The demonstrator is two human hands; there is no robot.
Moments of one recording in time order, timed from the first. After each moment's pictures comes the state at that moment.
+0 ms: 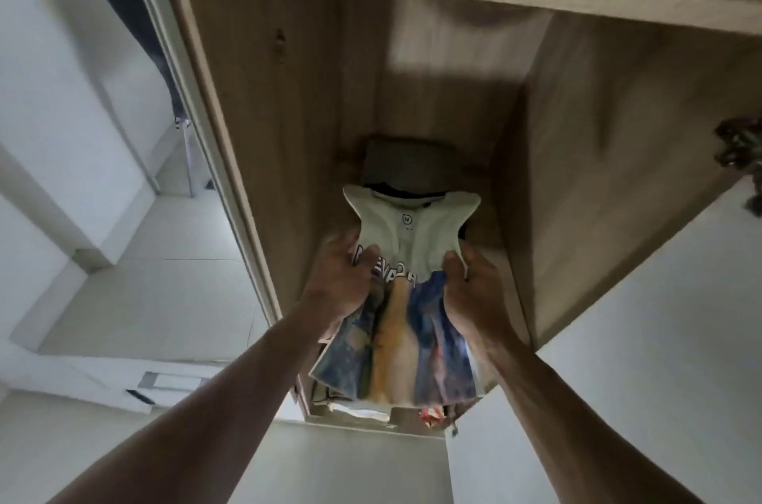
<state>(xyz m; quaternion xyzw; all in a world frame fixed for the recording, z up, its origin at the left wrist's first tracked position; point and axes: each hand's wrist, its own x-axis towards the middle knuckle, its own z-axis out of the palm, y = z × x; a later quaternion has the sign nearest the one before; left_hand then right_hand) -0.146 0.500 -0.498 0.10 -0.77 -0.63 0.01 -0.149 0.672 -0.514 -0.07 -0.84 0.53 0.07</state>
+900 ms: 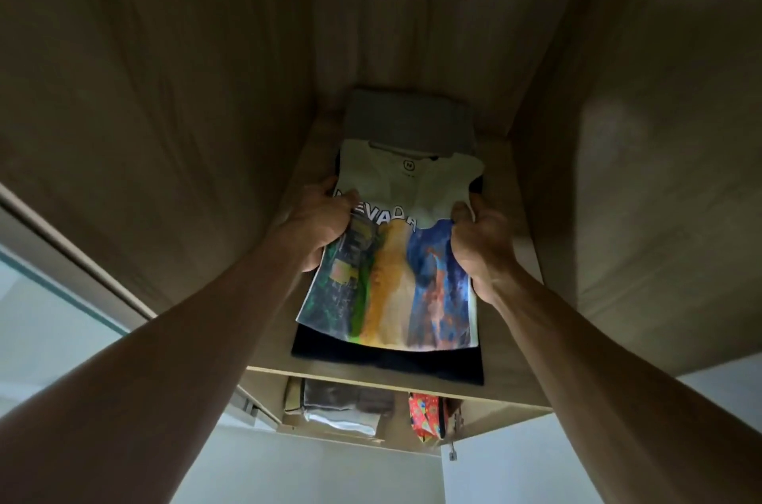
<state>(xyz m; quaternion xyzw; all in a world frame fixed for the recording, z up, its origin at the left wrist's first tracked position) -0.314 0.519 -0.602 0.20 -0.71 -0.68 -0.03 -0.326 0.716 -0.633 -0.12 -0.80 0.59 0.03</state>
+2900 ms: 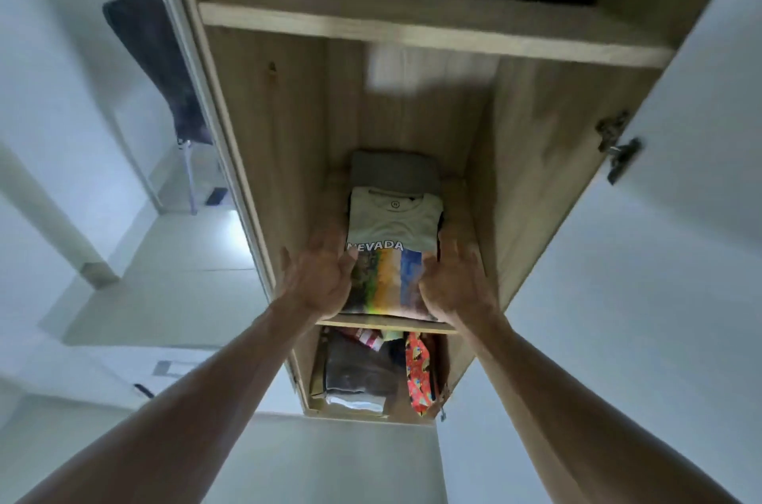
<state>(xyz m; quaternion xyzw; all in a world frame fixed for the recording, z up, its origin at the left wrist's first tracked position) -0.107 0.502 -0.476 0.01 -0.98 -0.18 0.01 -0.117 0.696 -0.466 -0.05 -0.97 0.21 -0.08</state>
